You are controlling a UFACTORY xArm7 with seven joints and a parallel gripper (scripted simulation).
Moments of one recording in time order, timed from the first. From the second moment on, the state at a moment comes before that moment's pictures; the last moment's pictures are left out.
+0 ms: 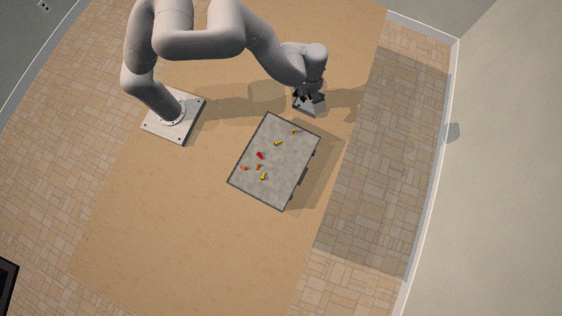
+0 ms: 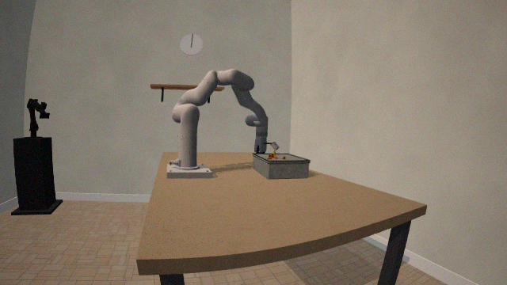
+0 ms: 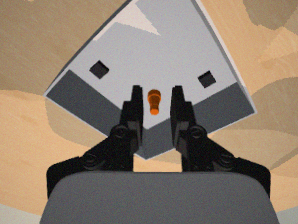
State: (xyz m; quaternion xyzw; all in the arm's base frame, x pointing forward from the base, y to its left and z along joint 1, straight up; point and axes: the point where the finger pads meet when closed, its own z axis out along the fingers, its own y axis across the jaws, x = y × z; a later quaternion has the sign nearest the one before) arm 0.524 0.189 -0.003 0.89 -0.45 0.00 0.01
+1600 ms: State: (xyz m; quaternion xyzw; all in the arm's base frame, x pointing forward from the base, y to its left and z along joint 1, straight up) arm 0.524 0.153 0.144 0.91 -0.42 0.00 0.01
